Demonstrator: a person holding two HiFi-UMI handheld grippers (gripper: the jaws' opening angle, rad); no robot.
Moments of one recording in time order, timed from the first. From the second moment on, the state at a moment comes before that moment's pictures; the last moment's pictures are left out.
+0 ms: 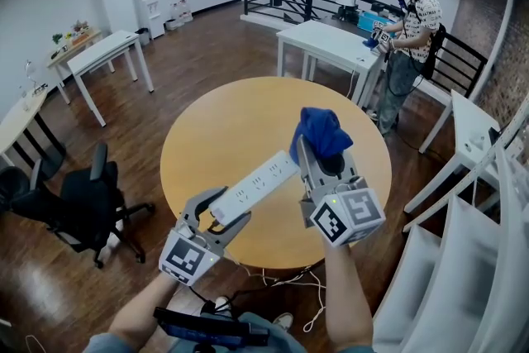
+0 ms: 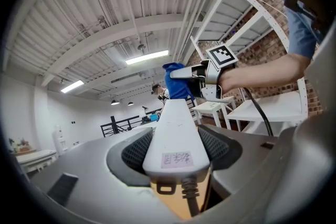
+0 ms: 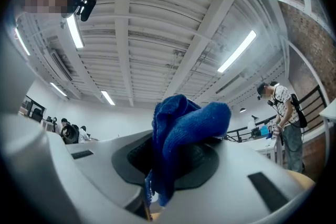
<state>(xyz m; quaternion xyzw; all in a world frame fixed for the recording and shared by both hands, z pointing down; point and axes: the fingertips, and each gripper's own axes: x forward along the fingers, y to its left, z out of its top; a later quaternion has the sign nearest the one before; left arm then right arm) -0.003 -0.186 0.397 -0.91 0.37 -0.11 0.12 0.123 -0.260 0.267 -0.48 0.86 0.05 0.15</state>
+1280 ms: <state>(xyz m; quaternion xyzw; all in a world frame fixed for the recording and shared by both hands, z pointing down) -0.017 -0.209 0.384 -0.90 0.41 -0.07 0.07 0.066 -0.221 0.311 -0.42 0.89 0.03 0.14</state>
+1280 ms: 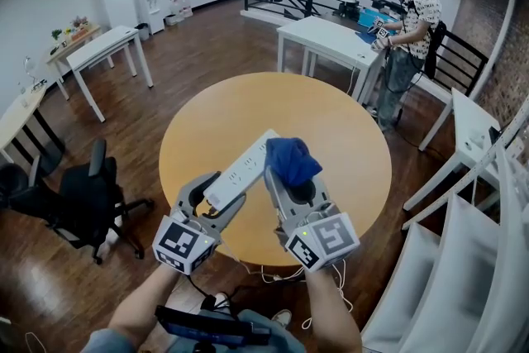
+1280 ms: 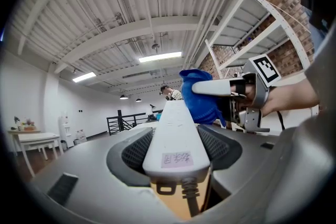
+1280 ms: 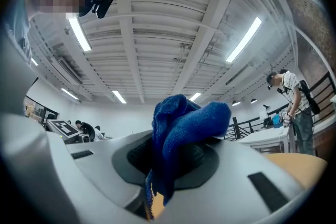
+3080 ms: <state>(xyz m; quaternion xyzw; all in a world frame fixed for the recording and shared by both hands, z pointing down) -0.064 -0.221 0.629 -0.86 0.44 -0.25 -0.12 0.065 -0.191 0.394 -0.42 0.90 -0.05 0.12</state>
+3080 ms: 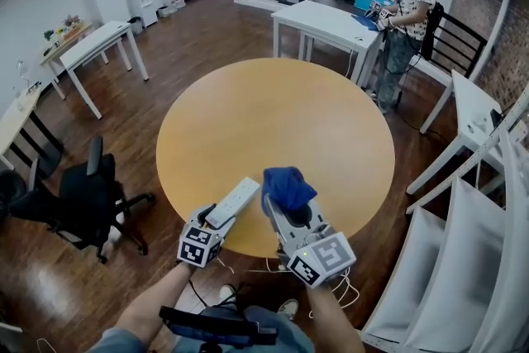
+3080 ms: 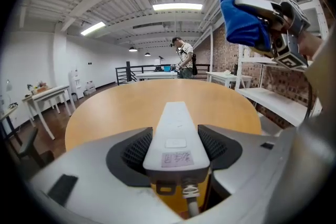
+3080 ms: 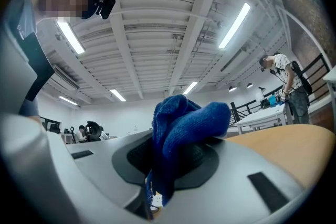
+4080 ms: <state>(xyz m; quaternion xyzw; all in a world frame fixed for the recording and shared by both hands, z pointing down) -0.074 -0.240 0.627 -0.87 0.44 -0.19 -0.14 0.038 -0.188 0.423 -0.42 0.90 -0.09 0.11</state>
